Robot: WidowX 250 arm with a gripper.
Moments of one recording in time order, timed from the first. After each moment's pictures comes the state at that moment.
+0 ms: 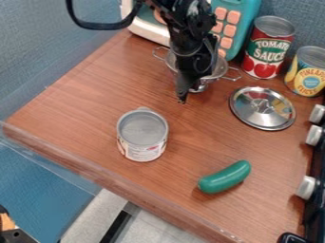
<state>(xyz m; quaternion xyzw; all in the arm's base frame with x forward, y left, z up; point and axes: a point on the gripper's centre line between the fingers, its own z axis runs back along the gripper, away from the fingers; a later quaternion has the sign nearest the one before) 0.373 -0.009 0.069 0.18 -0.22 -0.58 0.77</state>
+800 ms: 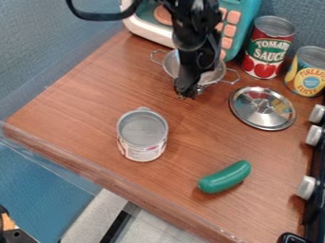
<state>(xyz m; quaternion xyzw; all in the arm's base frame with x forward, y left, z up) 0.367 -0.012 0.087 0.19 -0.22 -0.58 0.76</state>
